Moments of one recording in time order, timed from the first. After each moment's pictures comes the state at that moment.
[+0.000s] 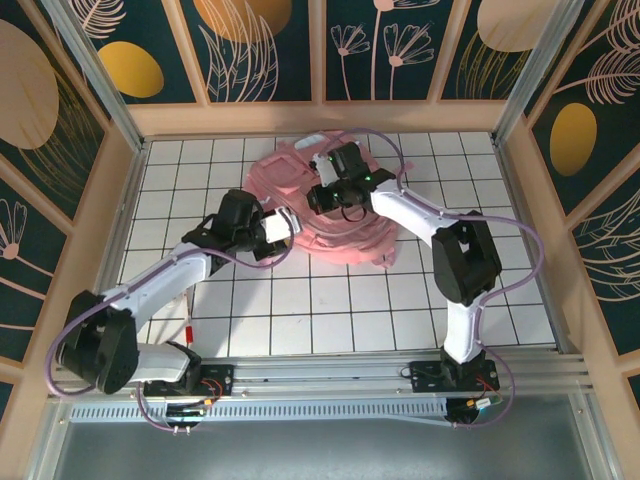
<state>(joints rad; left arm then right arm) -0.50 1.37 0.86 -0.25 0.26 0.78 0.60 1.92 1.53 -0.44 -0.35 0.18</state>
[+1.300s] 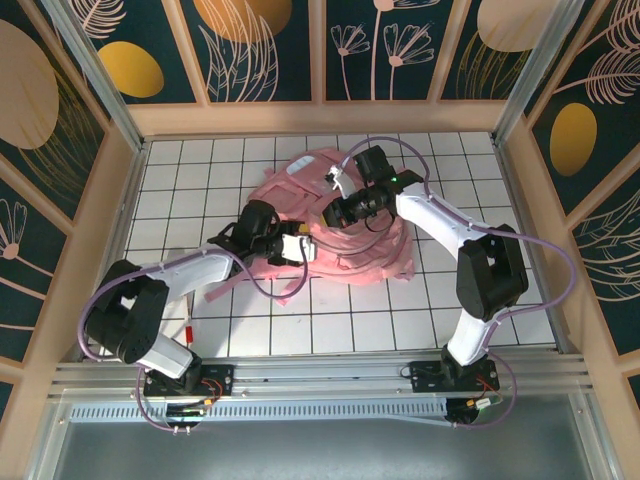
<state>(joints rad) -0.58 1.54 0.79 0.05 0.37 1.10 0.53 1.76 1.41 -0.63 -0.65 0.05</state>
